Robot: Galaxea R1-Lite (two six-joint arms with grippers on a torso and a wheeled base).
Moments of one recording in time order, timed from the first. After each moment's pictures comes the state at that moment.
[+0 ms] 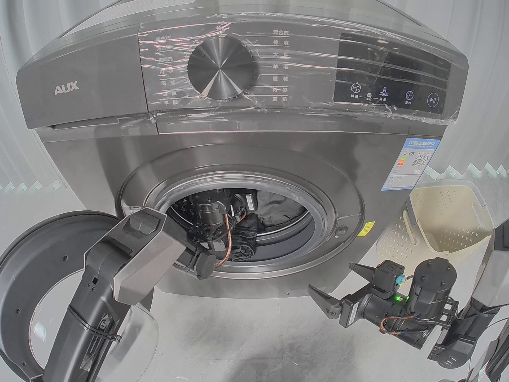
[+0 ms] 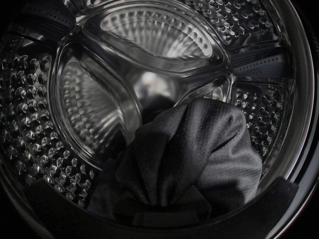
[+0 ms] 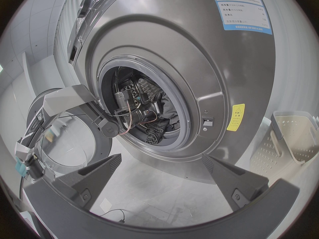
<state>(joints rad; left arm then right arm) -0.47 2.70 -1.67 -1.19 0.18 -0.11 0.75 1.94 -0.17 -1.54 -0.19 0.16</state>
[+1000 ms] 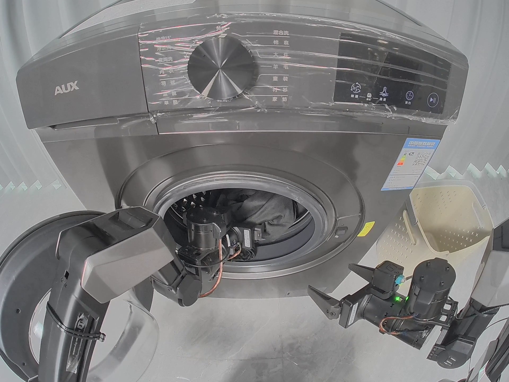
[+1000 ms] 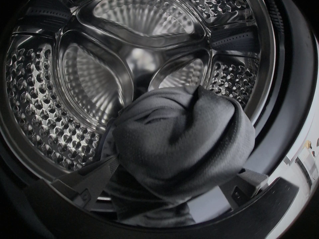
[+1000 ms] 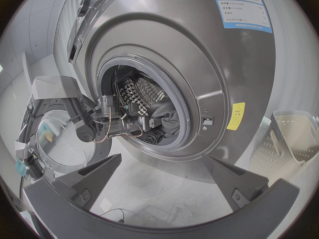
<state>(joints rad) -0.51 2.51 -1.18 -1.22 0.13 -0.10 0.75 1.95 -0.17 -1.54 -0.19 0.16</state>
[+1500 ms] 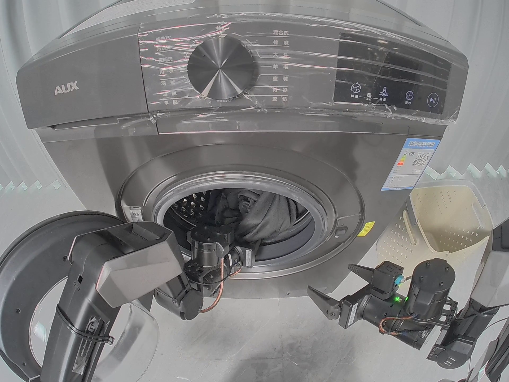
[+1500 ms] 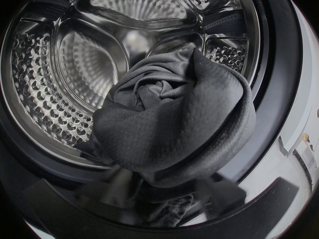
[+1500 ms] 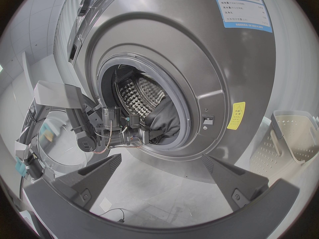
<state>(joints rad) -0.53 2.58 -1.12 -1.27 0.10 -0.08 0.75 1.95 -0.17 -1.54 -0.19 0.16</state>
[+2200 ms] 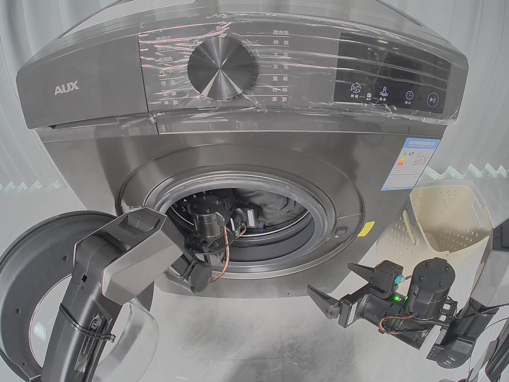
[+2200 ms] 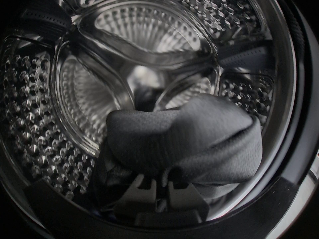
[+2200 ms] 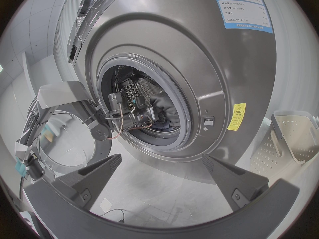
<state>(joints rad) -0.49 2.62 -1.43 -1.26 0.14 -0.09 0.75 1.95 -0.18 -1.54 -0.19 0.16</state>
